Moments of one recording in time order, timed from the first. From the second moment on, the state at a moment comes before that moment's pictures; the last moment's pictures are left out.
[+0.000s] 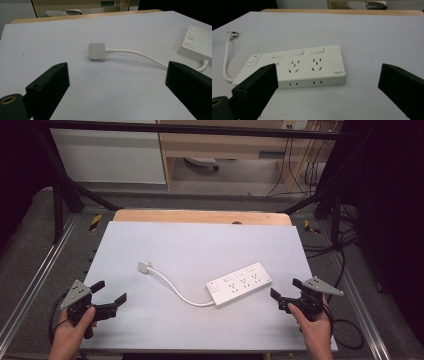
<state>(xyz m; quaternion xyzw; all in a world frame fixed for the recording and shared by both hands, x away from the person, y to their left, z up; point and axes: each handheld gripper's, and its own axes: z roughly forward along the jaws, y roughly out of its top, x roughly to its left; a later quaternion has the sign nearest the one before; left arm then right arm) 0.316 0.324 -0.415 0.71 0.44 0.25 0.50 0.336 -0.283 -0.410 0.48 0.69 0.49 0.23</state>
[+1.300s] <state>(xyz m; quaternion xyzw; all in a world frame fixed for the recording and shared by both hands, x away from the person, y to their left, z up) 0.317 0.320 -0.416 0.71 0.43 0.25 0.49 0.350 -0.245 -0.363 0.42 0.71 0.52 0.23</state>
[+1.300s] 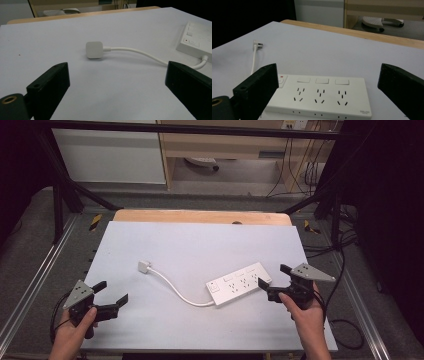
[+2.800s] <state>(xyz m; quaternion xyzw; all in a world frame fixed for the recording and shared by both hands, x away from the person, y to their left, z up) 0.316 0.320 -0.417 0.72 0.42 0.25 0.49 0.385 -0.189 -0.357 0.38 0.75 0.51 0.20</state>
